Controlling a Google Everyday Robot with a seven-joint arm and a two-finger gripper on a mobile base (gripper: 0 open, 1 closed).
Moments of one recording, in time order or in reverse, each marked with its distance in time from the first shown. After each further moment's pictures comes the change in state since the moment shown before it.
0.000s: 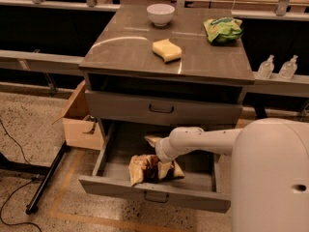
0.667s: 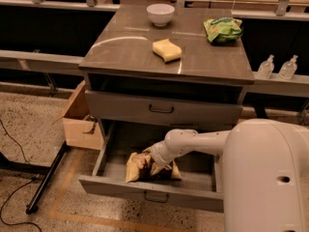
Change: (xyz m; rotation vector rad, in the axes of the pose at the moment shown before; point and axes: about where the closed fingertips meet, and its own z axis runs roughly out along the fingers) arm -0.011 0.014 0.030 -0.060 -0.043 -0.027
